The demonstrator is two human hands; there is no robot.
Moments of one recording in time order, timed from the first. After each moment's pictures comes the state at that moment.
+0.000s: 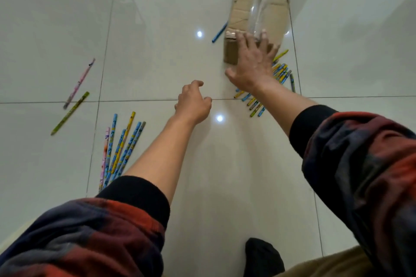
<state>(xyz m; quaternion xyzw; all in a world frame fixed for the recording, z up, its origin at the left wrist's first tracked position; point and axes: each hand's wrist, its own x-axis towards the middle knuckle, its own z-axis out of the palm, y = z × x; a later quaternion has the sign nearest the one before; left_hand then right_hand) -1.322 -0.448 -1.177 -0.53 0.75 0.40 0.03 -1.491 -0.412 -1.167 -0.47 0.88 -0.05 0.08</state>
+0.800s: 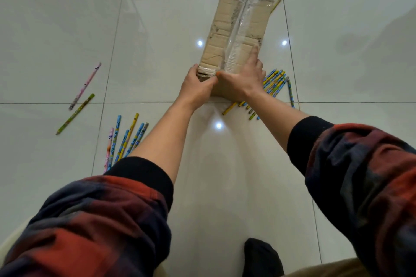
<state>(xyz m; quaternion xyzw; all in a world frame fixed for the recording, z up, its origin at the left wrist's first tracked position) -1.337 -0.467 -1.154 -0.51 0.63 0.57 -0.11 -1.468 -0.404 -1.171 -0.27 0.88 -0.30 0.24</state>
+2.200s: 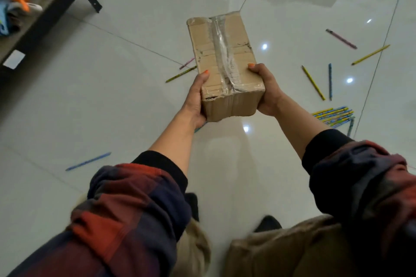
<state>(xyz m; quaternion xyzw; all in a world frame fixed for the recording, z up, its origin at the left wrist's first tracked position) -1.101 -0.446 -1.045 -0.48 0.16 0.81 -0.30 -1.285 -0.439 -1.047 -0.19 0.51 -0.41 0.73</state>
